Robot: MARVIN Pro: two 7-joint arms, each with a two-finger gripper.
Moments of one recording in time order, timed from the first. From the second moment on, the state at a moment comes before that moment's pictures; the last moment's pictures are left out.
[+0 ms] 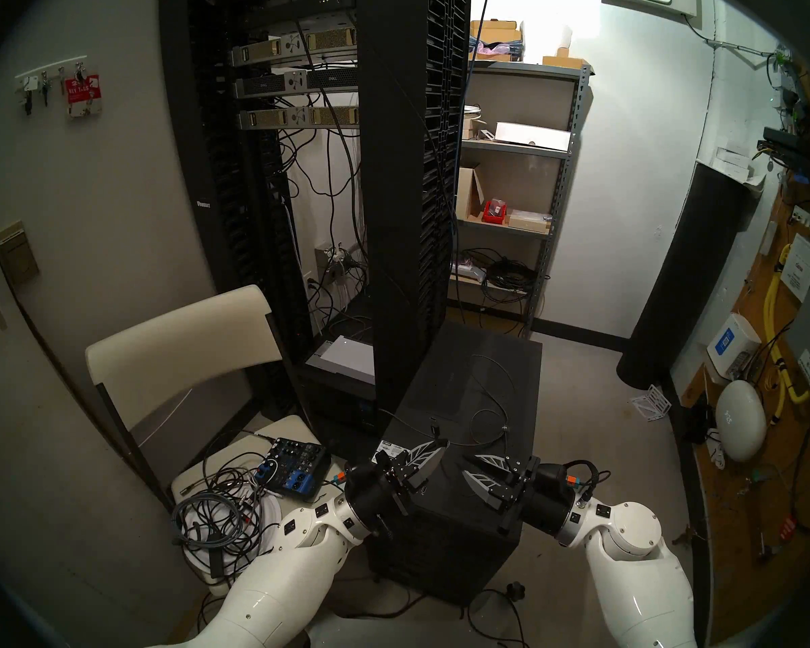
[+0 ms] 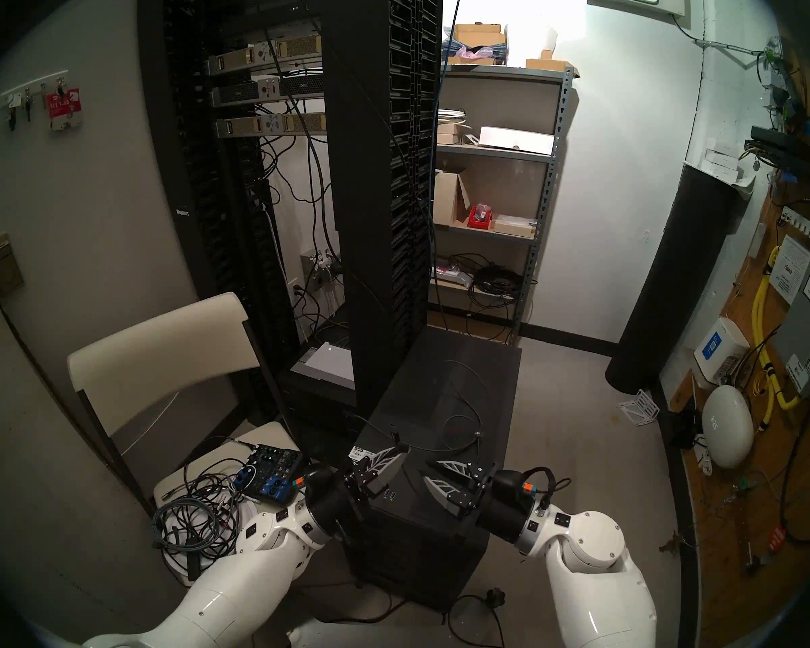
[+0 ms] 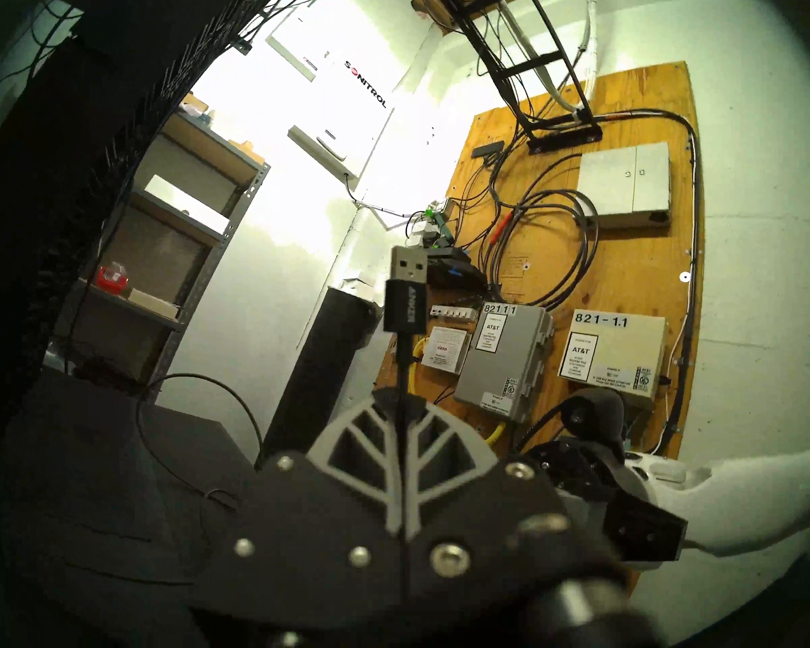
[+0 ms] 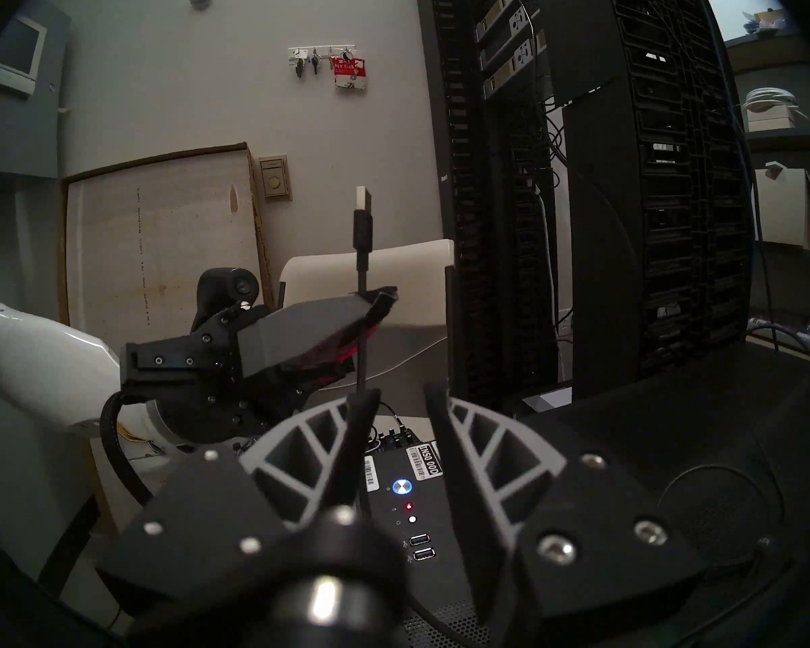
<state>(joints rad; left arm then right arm) 1.58 -1.42 -1.23 -1.13 -0.79 -0.35 -1.10 -1.84 -1.36 1.69 -1.57 0.27 -0.18 1.11</state>
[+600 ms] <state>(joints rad) 1.55 -1.38 -1.18 -1.19 -0.90 -0.08 -0.95 -1.89 -1.36 1.68 -1.59 0.26 -0.16 1.14</state>
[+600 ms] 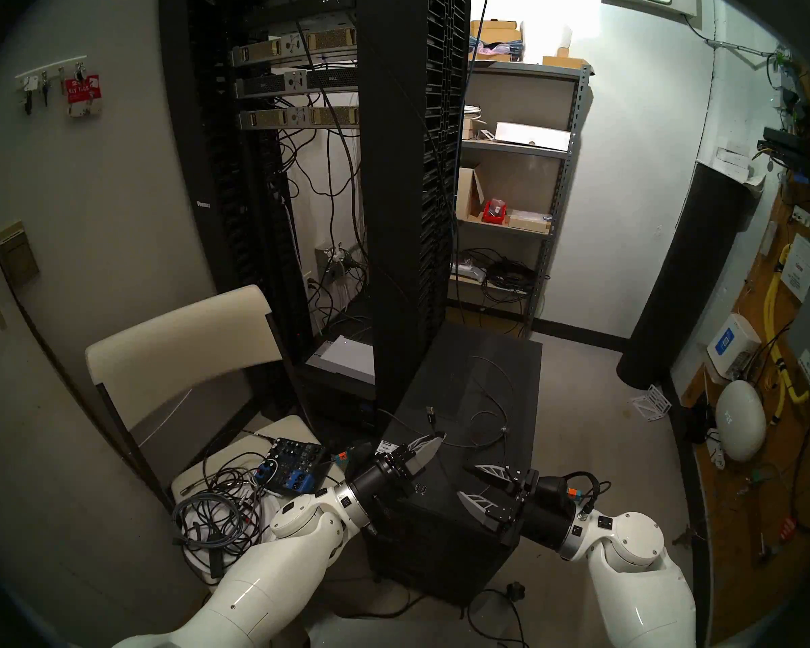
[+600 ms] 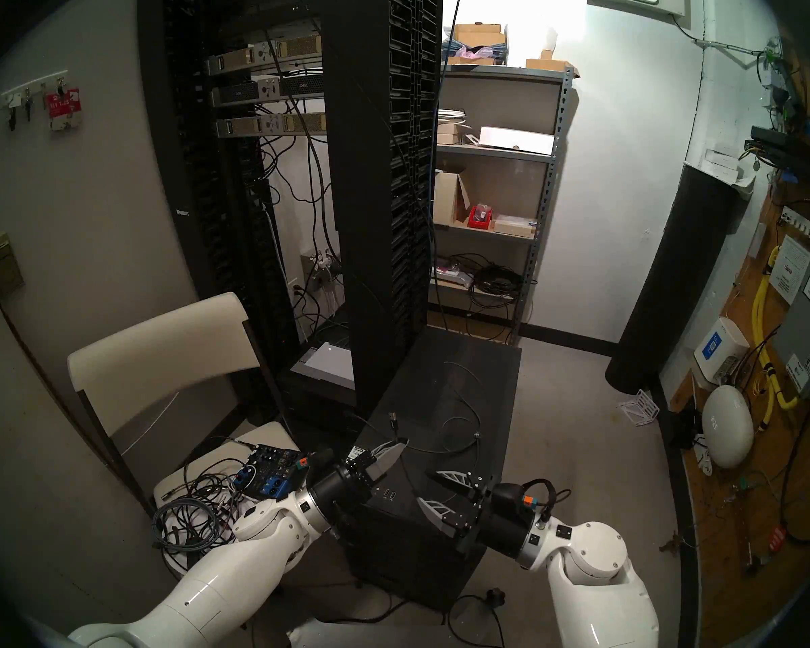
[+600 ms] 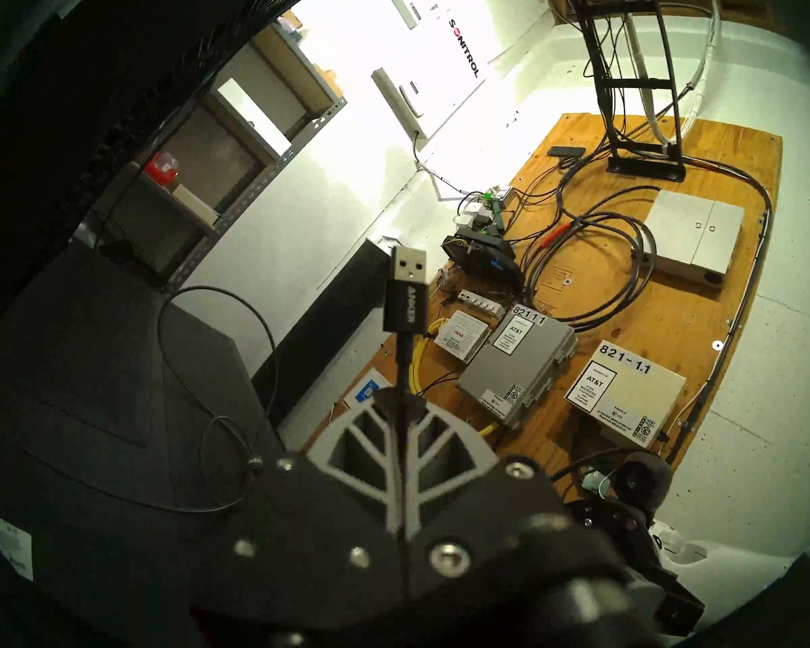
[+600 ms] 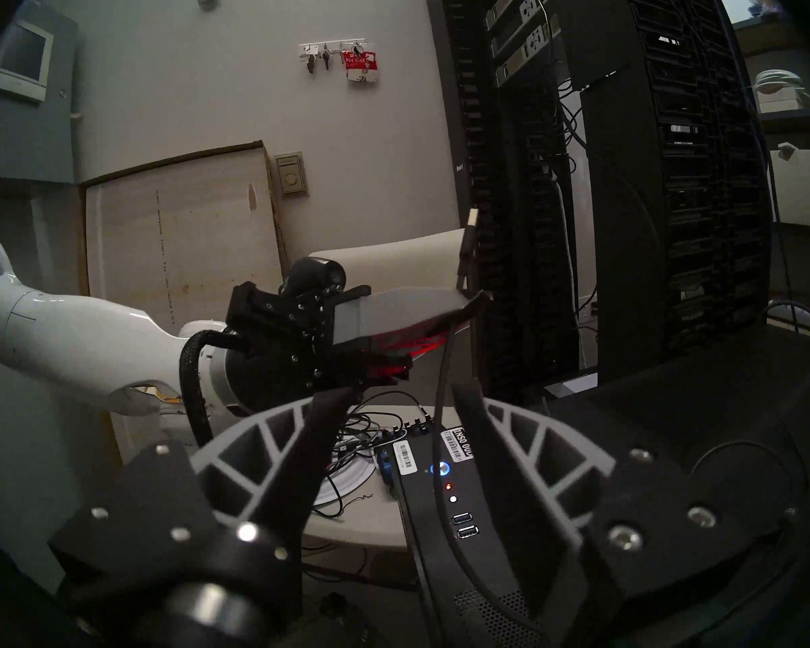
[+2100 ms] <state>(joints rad) 1.57 -1.38 -1.19 -1.23 -0.94 -0.01 -0.93 -1.79 -1.38 1.64 -1.47 0.18 -0.18 1.11</state>
